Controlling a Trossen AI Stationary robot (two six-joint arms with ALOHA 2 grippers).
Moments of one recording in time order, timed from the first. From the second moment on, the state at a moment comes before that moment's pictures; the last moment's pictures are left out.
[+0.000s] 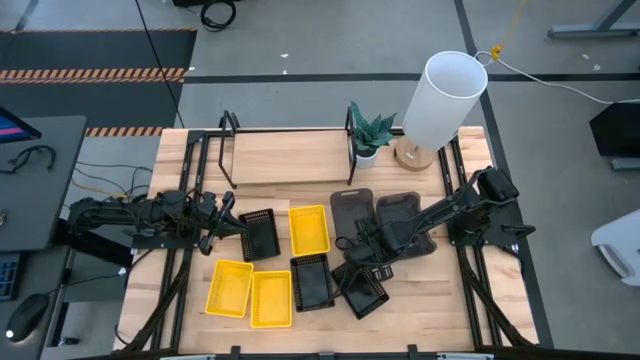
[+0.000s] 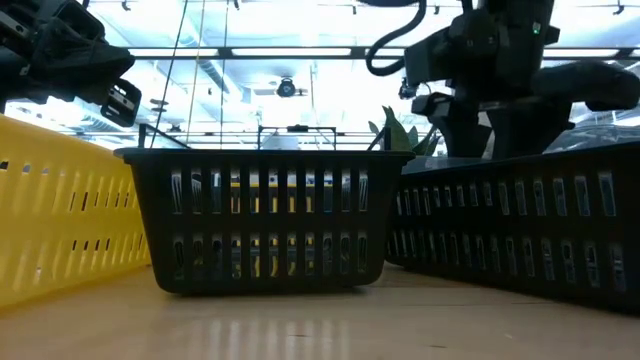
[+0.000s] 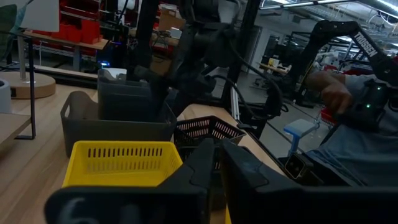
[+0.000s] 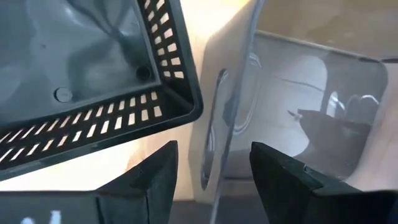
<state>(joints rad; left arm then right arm) -0.03 0.08 0.01 0.11 0.20 -0.24 0.36 1.80 1.22 -0.88 0.23 0.06</state>
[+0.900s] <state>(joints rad) -0.03 0.08 0.01 0.11 0.20 -0.24 0.29 1.80 1.13 -0.79 0.18 0.06</state>
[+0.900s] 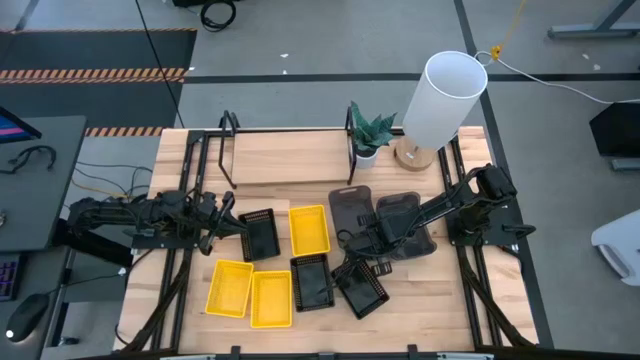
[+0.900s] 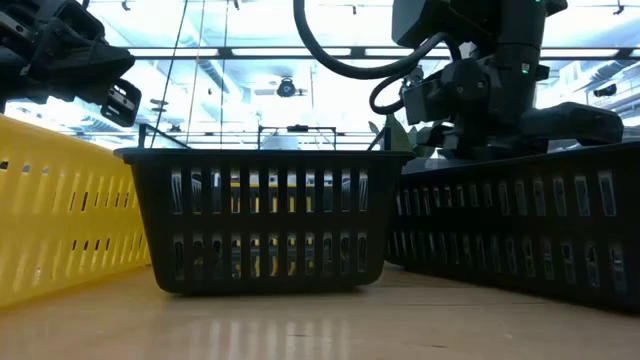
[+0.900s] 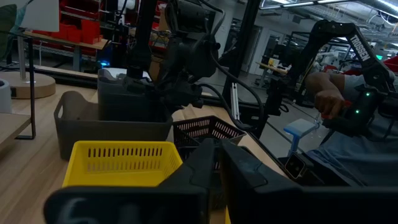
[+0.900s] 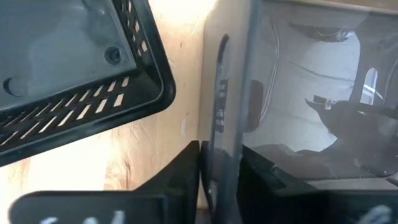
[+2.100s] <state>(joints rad) -0.03 0.08 0.01 0.10 0.20 -0.24 0.31 1.80 1.14 -0.84 0.14 0.08</state>
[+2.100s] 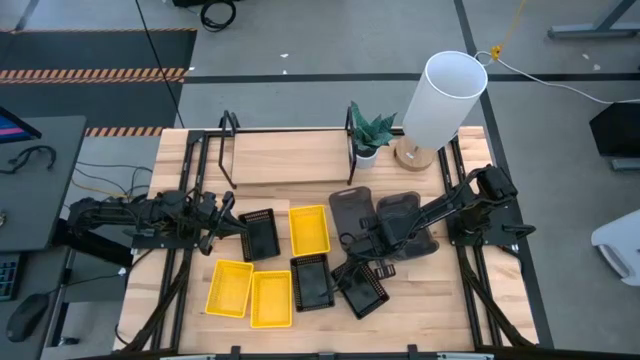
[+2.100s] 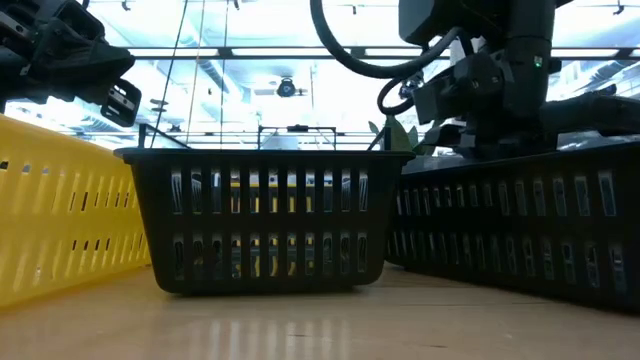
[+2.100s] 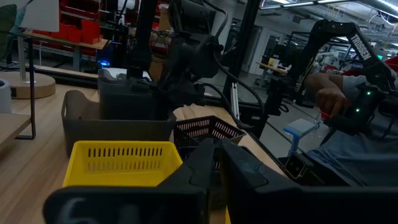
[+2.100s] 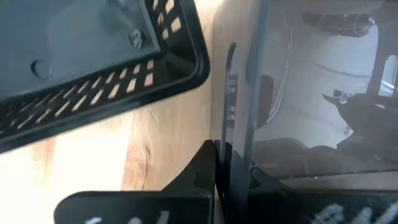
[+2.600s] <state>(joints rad) -0.03 0.08 0.01 0.10 0.20 -0.24 0.32 1.80 1.36 -1.06 0.14 0.08</state>
